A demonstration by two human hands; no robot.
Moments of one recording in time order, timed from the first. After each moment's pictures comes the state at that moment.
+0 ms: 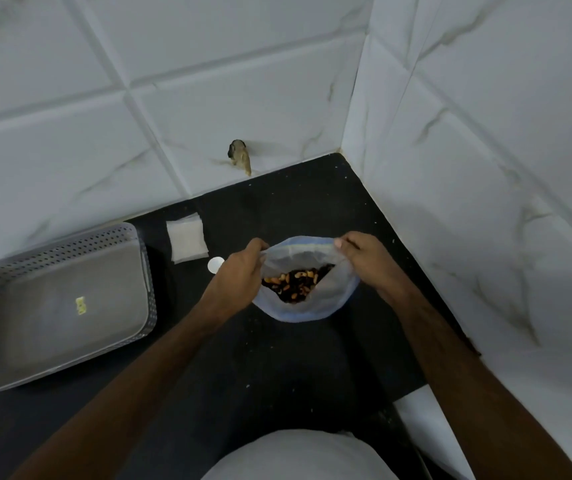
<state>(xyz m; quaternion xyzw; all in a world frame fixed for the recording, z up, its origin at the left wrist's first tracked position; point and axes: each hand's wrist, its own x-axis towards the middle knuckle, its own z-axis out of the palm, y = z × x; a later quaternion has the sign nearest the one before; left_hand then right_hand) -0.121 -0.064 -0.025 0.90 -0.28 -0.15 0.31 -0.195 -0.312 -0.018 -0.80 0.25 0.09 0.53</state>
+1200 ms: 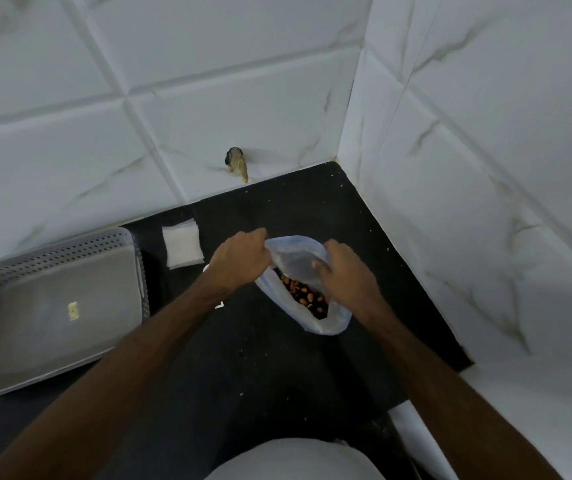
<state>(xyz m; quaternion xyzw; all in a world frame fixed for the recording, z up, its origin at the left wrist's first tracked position) -0.086 -0.098 0.005 0.93 -0.27 -0.21 0.15 -0.193 -0.277 -0.024 -0.92 0.20 0.07 0.34</state>
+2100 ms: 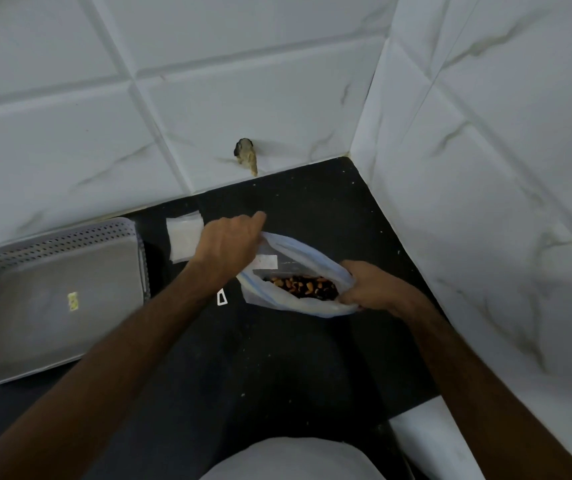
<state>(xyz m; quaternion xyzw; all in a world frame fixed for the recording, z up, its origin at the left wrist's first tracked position) -0.064 -0.081 0.010 0.94 -0.33 -0.08 0.01 -0.189 -0.314 -0.012 -0.84 0.17 0.34 0.38</state>
